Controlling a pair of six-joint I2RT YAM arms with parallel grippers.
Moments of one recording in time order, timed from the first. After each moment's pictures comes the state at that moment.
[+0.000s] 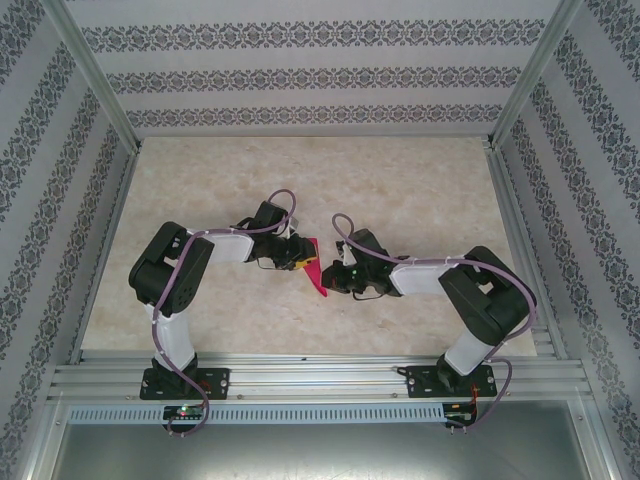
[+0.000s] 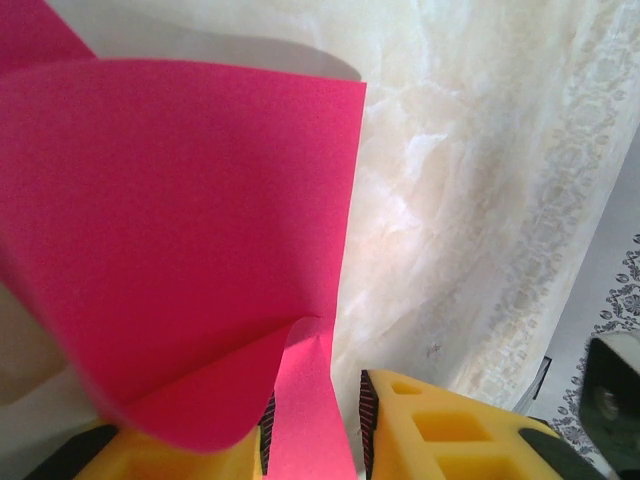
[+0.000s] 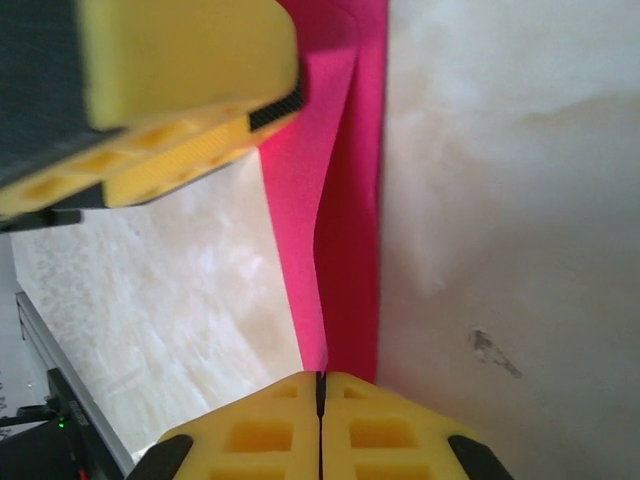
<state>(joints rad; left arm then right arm) -0.45 1.90 0.97 -0.04 0.60 -0.89 0.66 1.67 0.66 0.13 -0.48 0.85</state>
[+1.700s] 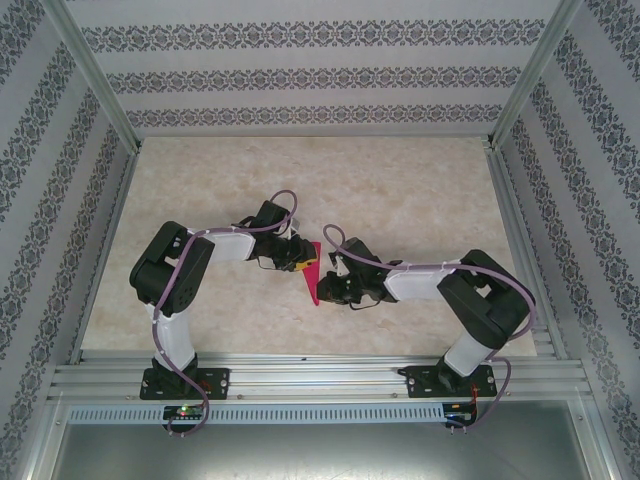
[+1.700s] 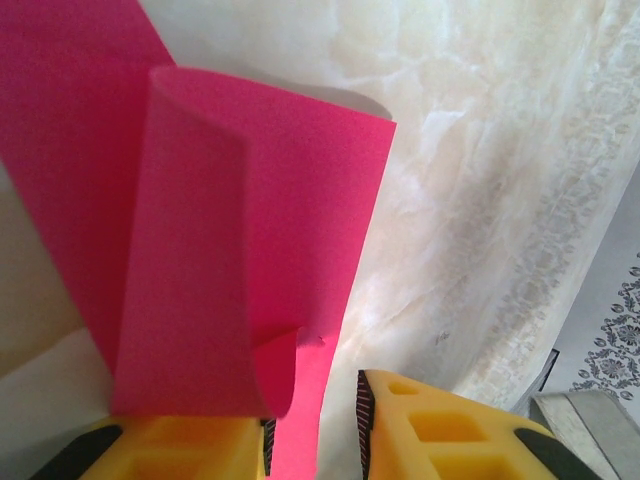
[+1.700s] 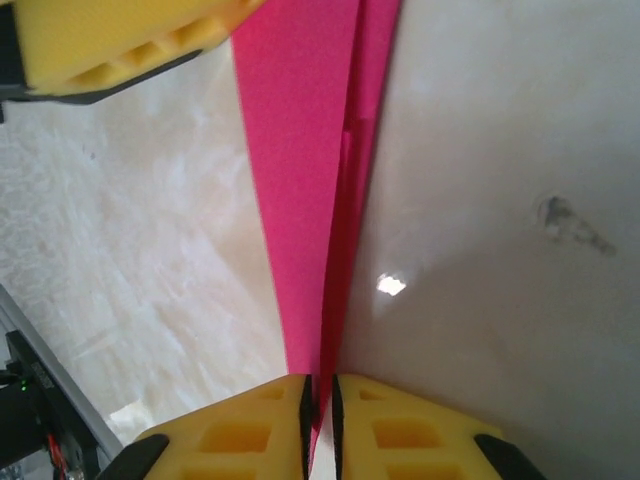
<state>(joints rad) -0.46 1.90 1.00 -0.10 0.61 -0.88 0.74 1.63 0.66 0.03 -0.45 0.87</state>
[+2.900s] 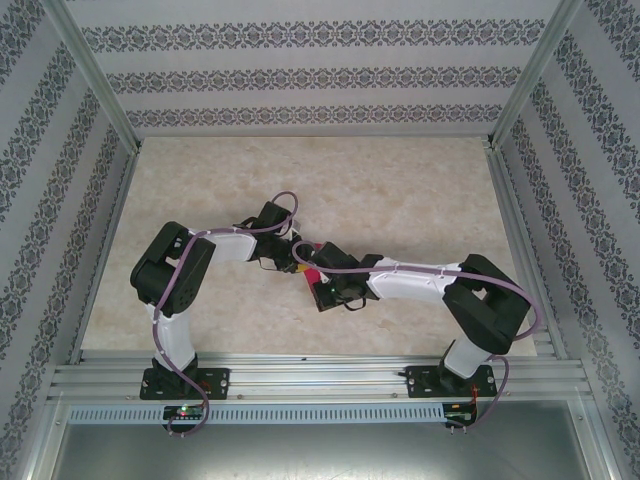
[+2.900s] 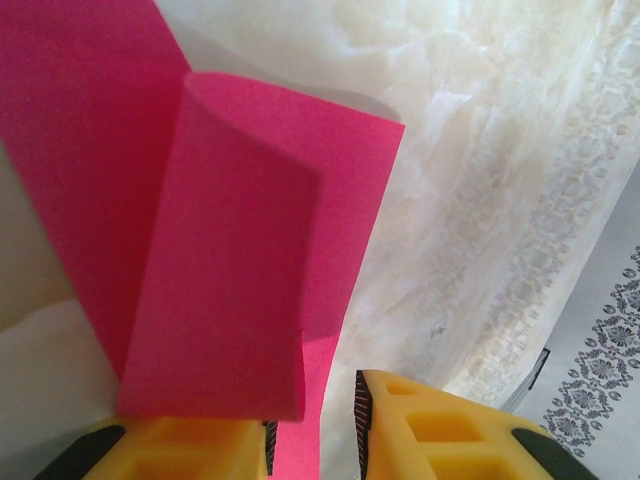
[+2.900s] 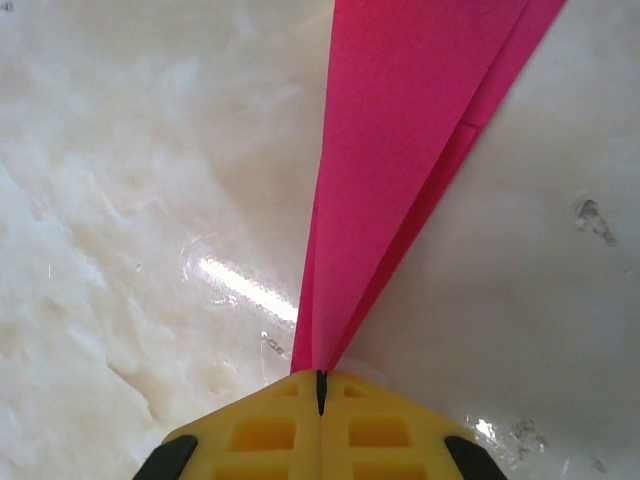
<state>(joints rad) -0.47 1.90 1.00 -0.11 0.61 -0.92 0.91 1.64 0.88 -0.39 -0.13 0.54</state>
